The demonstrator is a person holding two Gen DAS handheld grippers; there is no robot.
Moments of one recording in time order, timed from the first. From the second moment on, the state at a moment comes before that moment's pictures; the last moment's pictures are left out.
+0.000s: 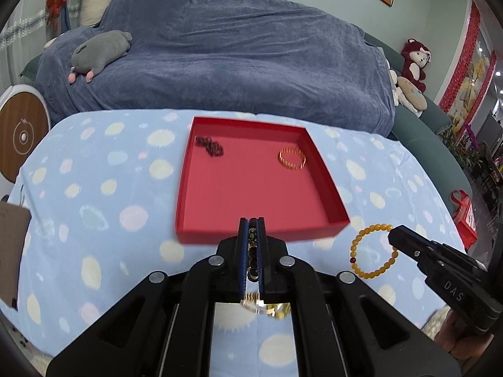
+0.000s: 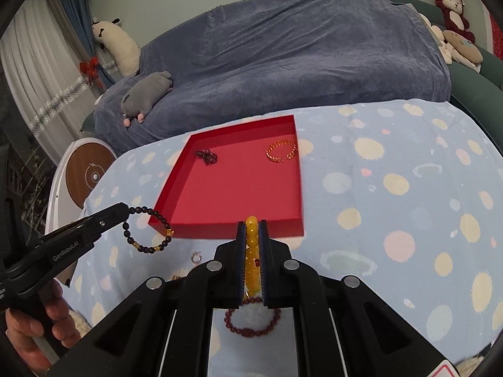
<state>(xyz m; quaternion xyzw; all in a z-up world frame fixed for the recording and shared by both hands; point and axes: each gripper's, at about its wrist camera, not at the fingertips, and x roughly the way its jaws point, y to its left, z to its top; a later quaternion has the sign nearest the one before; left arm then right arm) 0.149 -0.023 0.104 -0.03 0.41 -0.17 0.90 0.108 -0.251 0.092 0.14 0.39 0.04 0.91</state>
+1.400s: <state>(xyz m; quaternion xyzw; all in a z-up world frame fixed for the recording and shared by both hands) 0.267 -0.018 0.059 -0.03 0.43 -0.11 0.90 0.214 -0.274 0.055 0.12 0.41 0.01 0.90</state>
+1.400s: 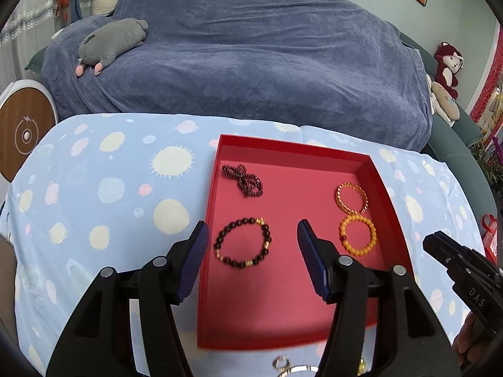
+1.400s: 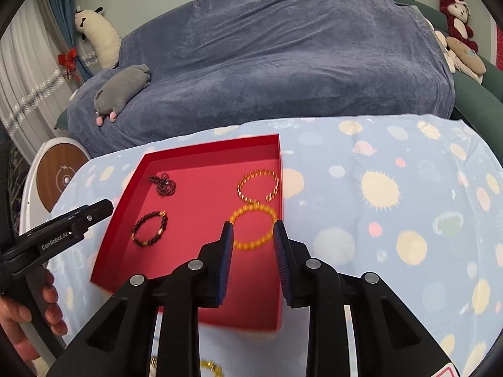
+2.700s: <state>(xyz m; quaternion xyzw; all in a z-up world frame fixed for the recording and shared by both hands) 0.093 0.022 0.012 -0.03 0.48 -0.08 0.87 0.063 -0.228 -0.007 0.13 0.49 -0.01 0.86</state>
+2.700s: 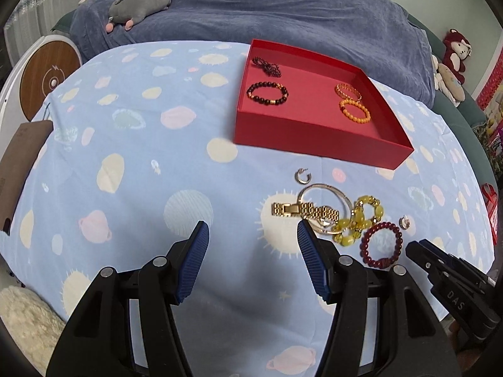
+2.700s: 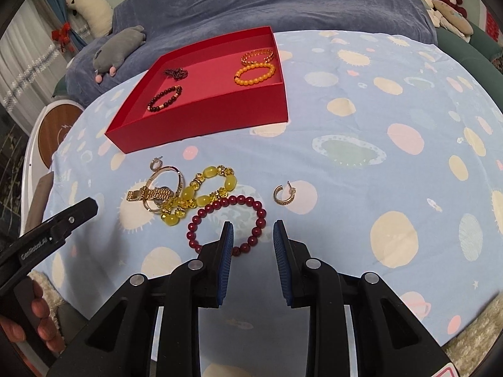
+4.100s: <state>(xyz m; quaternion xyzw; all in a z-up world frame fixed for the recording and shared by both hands) 0.122 -0.017 -0.012 -0.05 0.51 -0.10 0.86 0.052 -0.238 -0.027 0.15 0.51 -0.01 0.85</state>
